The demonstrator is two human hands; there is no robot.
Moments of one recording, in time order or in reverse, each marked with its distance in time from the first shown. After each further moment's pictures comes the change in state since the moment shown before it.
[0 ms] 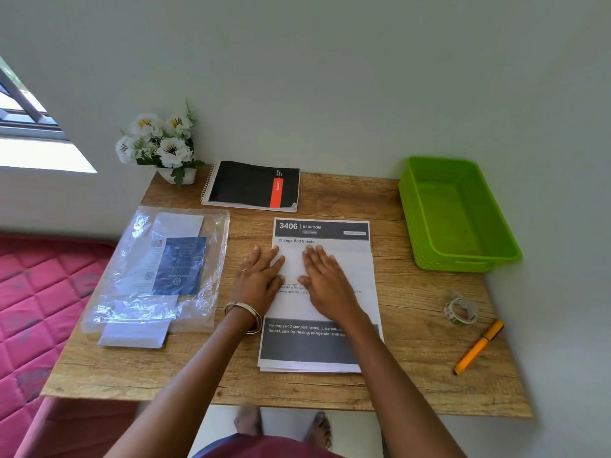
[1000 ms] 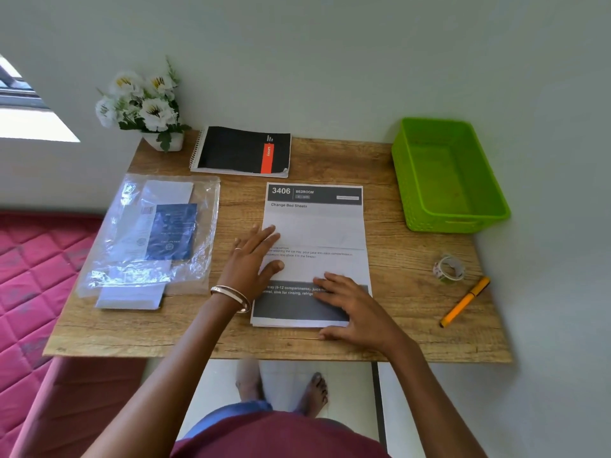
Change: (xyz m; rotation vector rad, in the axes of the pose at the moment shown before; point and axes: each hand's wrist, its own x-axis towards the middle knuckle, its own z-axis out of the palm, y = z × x) left_hand -0.037 0.005 -0.008 -0.083 -0.027 0.146; right_hand -0.124 0.016 -0.017 0.273 -0.117 -0.162
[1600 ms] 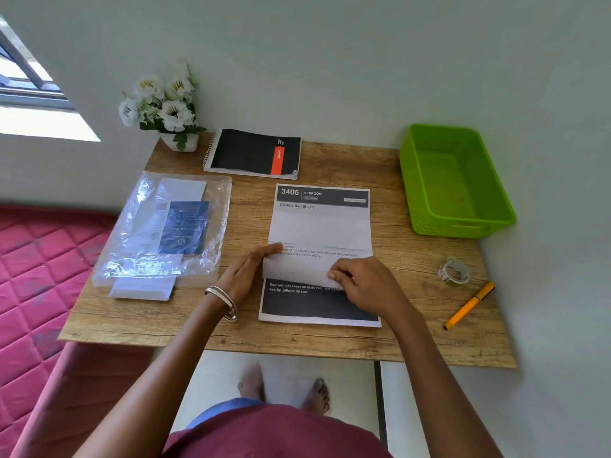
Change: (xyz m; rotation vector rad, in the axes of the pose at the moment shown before) left_hand -0.027 0.000 -0.015 -0.711 -0.128 -0.290; right_hand 0.026 -0.018 -0.042 -0.072 0.176 0.117
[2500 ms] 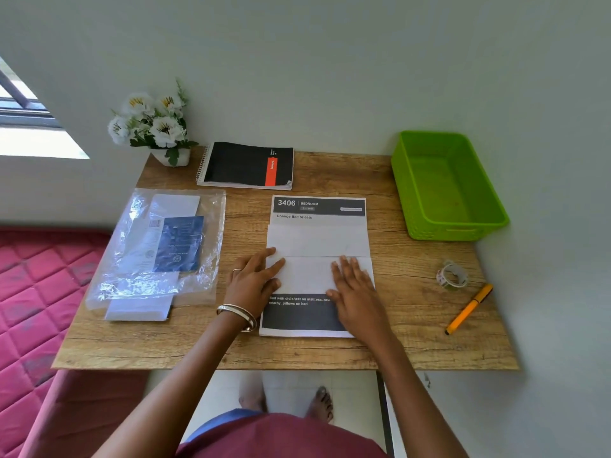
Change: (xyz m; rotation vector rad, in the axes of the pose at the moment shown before) left_hand 0.013 -0.004 0.013 0.804 0.108 0.131; right_hand -0.007 0.027 0.070 -0.231 -0.023 0.188
